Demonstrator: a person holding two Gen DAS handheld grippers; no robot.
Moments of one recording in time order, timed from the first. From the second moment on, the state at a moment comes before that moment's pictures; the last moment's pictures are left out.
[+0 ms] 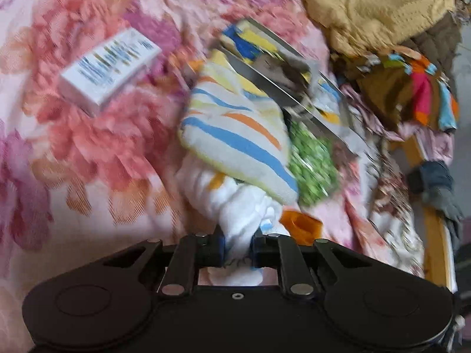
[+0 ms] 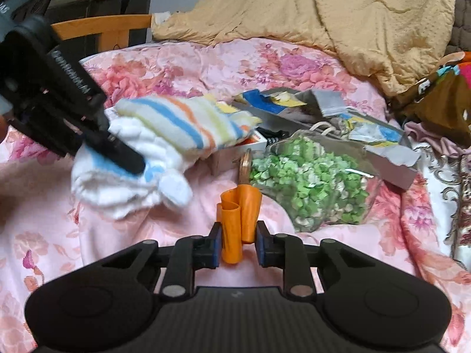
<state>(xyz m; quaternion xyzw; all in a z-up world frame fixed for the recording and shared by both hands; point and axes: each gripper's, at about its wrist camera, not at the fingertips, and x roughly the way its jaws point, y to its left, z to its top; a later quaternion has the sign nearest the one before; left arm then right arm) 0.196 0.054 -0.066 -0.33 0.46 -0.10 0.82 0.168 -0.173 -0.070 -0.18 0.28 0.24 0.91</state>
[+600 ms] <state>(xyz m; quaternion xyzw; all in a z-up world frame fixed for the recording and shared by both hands) 0.147 0.029 -0.039 -0.39 0.44 -0.28 0.76 0.154 -0.228 0.012 -0.09 0.19 0.21 0.95</state>
